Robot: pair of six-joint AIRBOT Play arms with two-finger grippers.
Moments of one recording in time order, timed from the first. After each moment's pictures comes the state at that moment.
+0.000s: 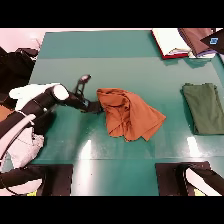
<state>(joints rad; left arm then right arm) -0.47 -1.32 0.97 0.96 -0.82 -1.46 -0.15 -0.97 1.62 -0.96 1.34 1.38</state>
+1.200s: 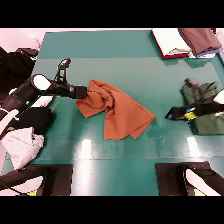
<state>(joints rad) -0.26 -1.25 1.05 1.03 -0.81 -1.46 -0.10 -0.98 0.75 -1.16 1.27 1.38</state>
